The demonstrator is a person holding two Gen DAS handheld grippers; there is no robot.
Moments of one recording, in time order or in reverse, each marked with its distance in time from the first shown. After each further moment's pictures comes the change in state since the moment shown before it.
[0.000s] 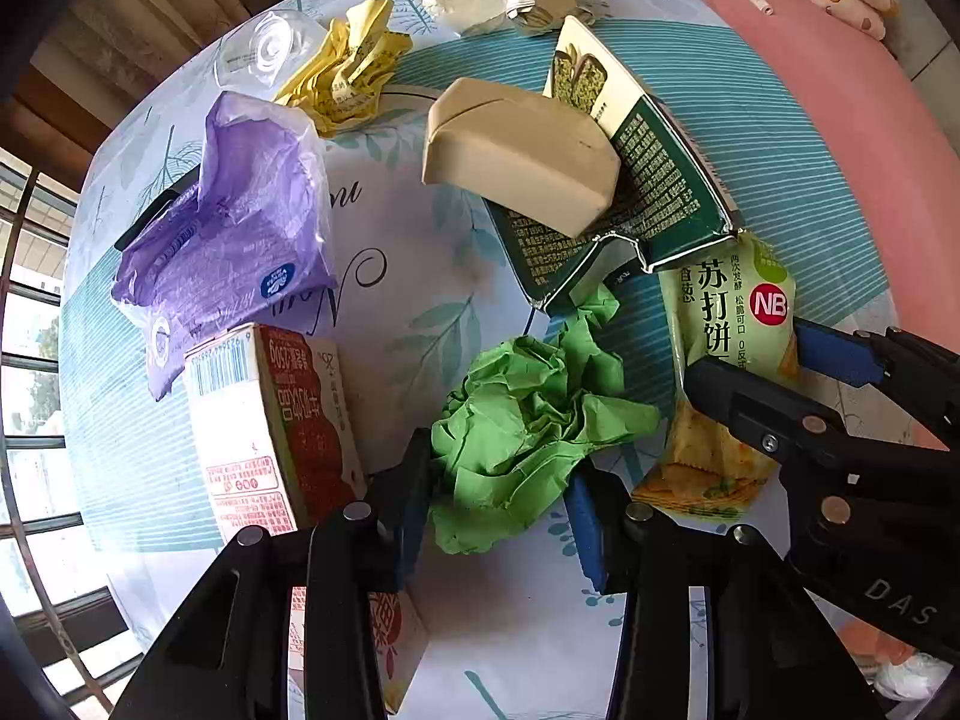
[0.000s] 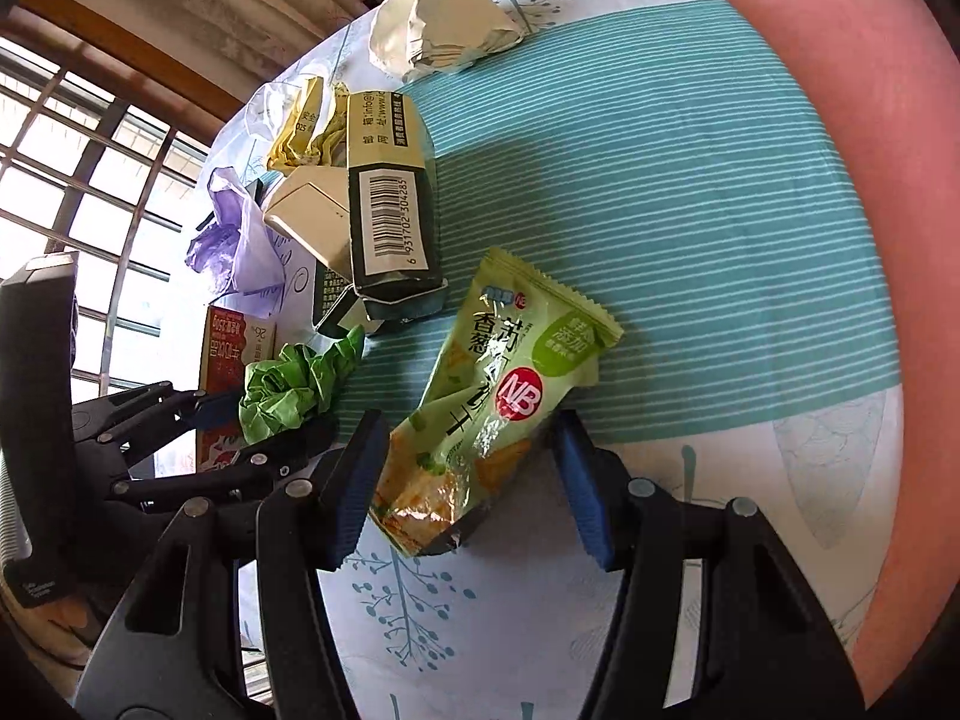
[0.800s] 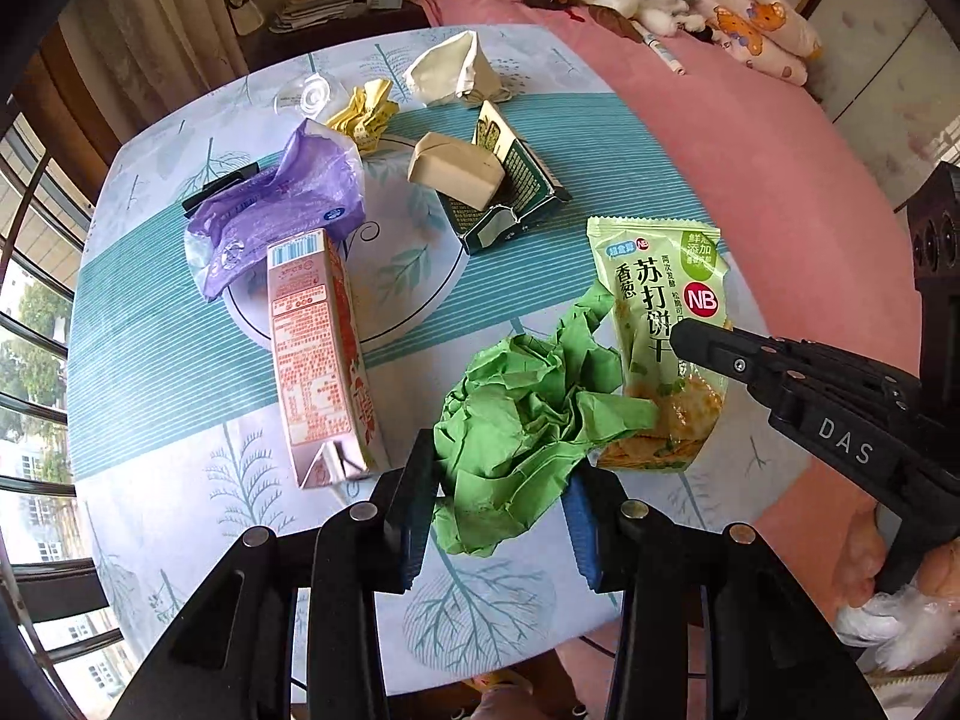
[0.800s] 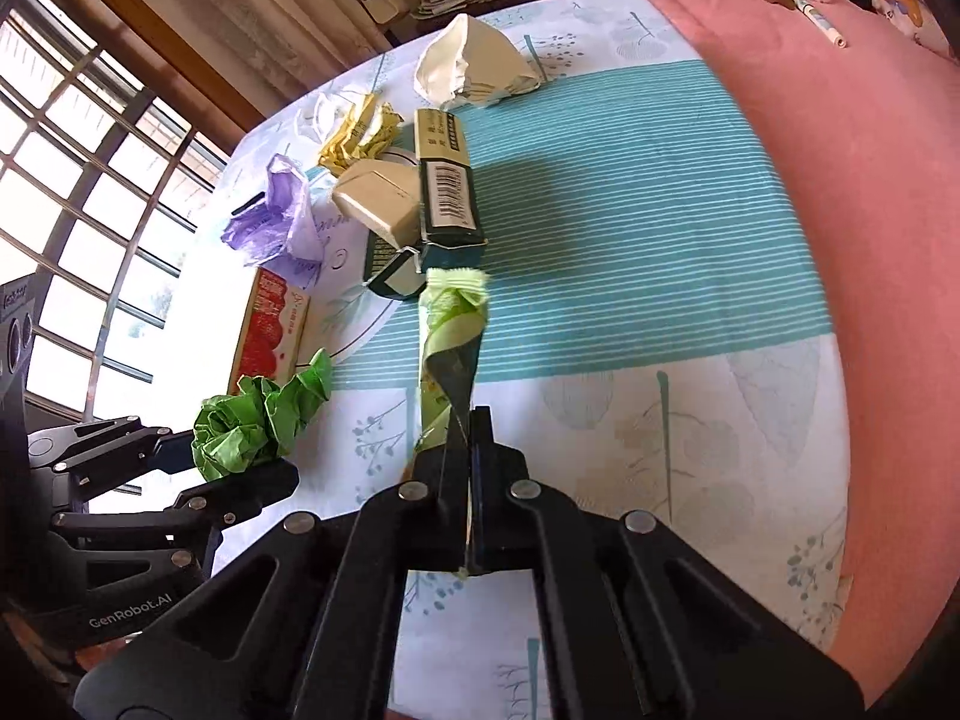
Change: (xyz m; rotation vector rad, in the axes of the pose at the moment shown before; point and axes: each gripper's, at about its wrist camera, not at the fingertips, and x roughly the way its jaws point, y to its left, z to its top) left arm -0.117 0.009 -0.134 0.005 -0.183 -0.178; right arm -0.069 0.021 -0.062 -0.036 -0.148 -0.014
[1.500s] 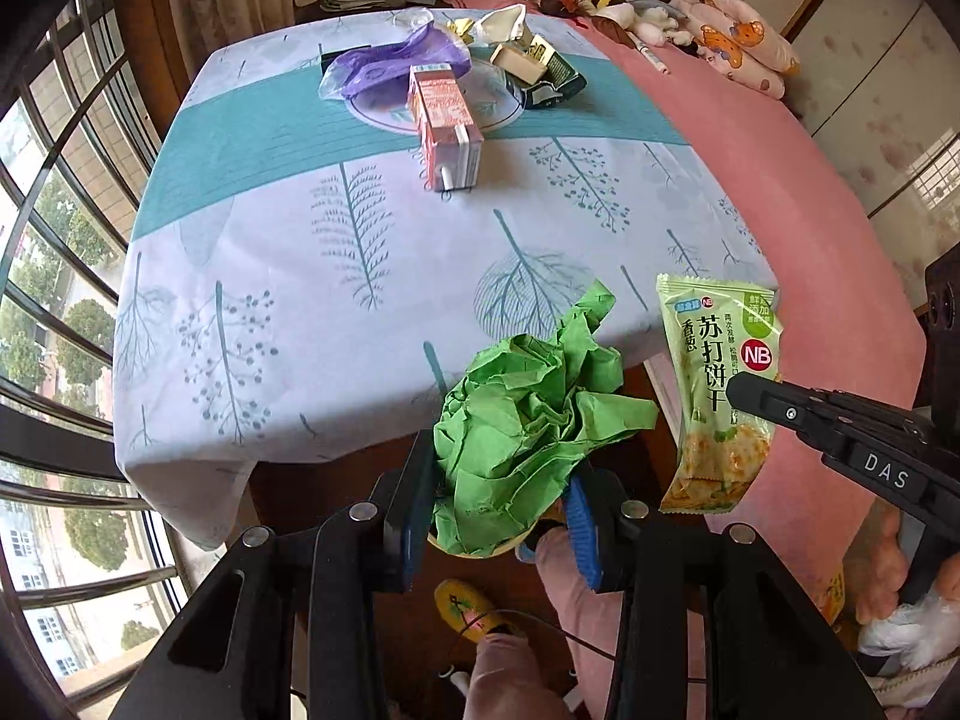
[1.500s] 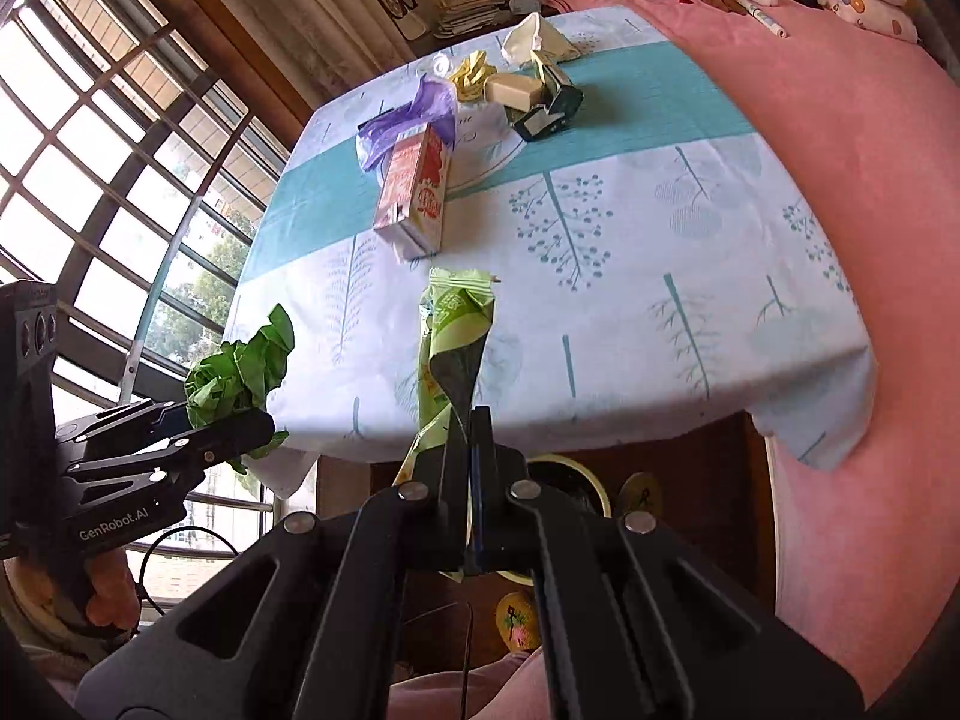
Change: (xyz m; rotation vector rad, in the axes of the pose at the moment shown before) left arm -0.080 0.063 -0.234 -0.058 -0.042 -0.052; right arm -0.099 0.118 -0.230 0.038 -0.039 -0.032
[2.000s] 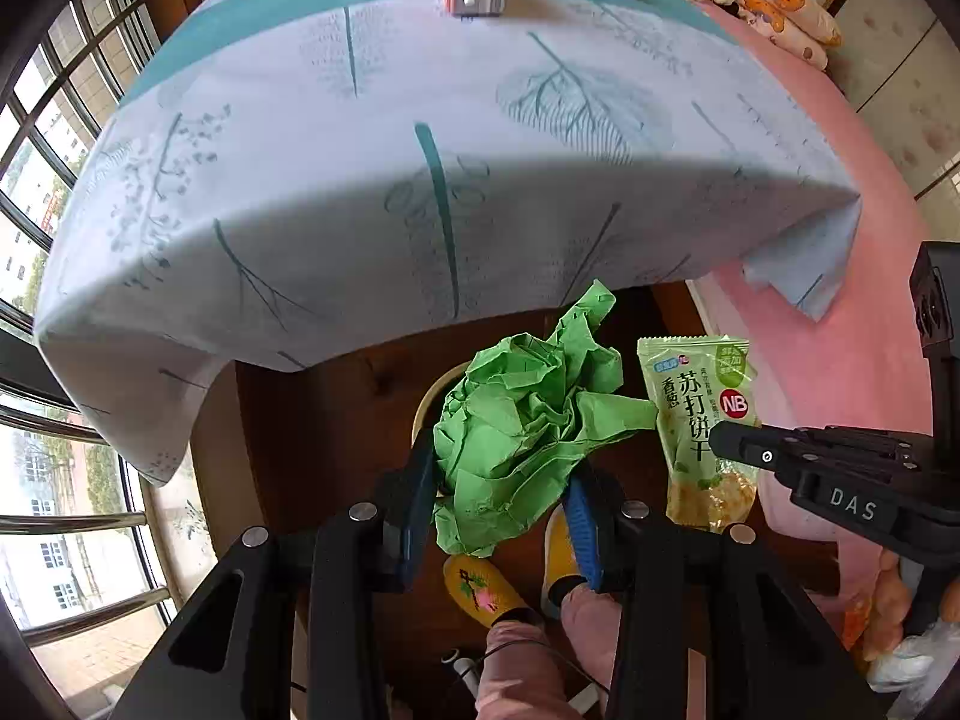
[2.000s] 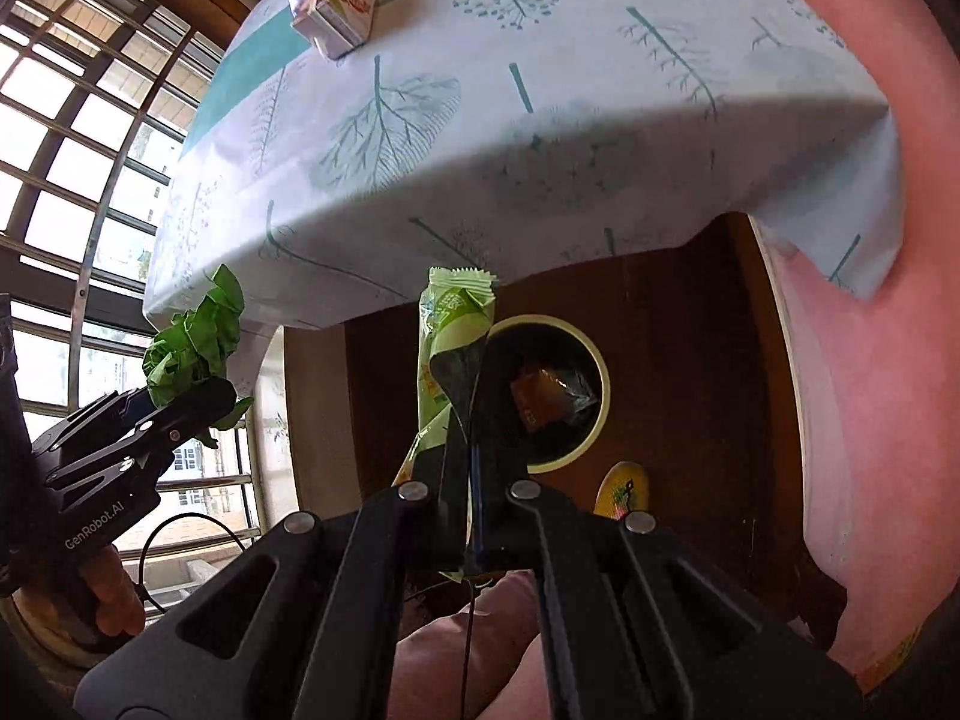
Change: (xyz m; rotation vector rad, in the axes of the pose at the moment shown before) left arm 0.126 -0.003 -0.076 -0.033 0.075 0.100; right arm 0.090 -0.044 -0.096 0.085 0.249 -0.042
